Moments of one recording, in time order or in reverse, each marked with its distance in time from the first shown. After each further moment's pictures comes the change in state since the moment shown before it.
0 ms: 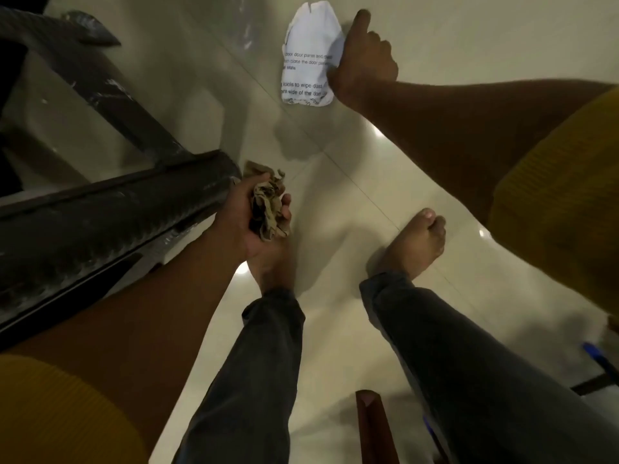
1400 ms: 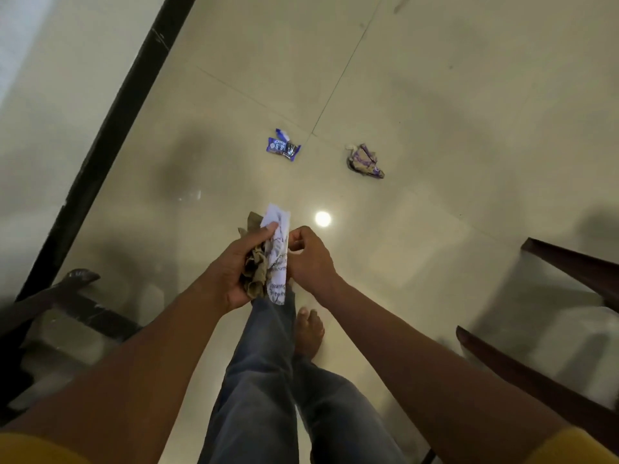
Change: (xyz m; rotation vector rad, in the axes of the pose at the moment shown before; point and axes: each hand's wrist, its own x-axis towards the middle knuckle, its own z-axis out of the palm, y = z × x) left_hand -0.251 -0.013 0.373 0.593 -0.366 0.114; right_hand -0.183 0.122 -0.342 0.896 -0.078 0.242
